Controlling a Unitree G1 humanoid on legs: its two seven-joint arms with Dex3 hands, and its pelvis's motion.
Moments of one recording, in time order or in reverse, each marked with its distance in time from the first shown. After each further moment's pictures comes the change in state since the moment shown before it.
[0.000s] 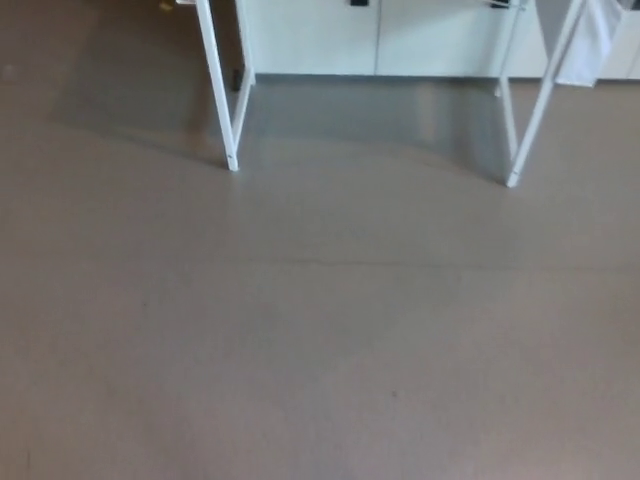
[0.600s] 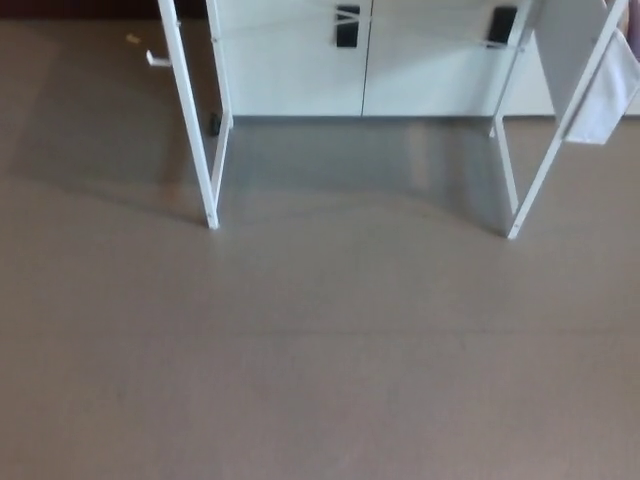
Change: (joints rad) left_arm 0.001 0.021 -0.034 -0.006 0.002 -0.019 0.004; right_arm 0.047 0.000 0.008 -0.055 -0.014 -0.002 0.009
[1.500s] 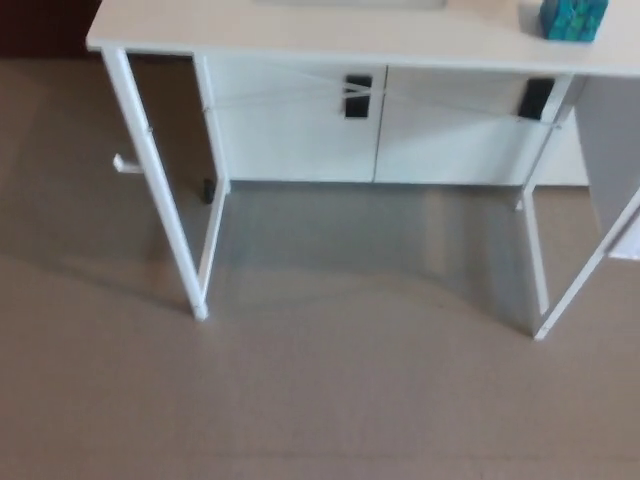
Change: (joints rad) left_arm -0.022 0.003 -0.019 0.009 0.000 -0.017 -0.004; right_arm -0.072 0.002 0.018 0.037 -0.013 0.039 0.007
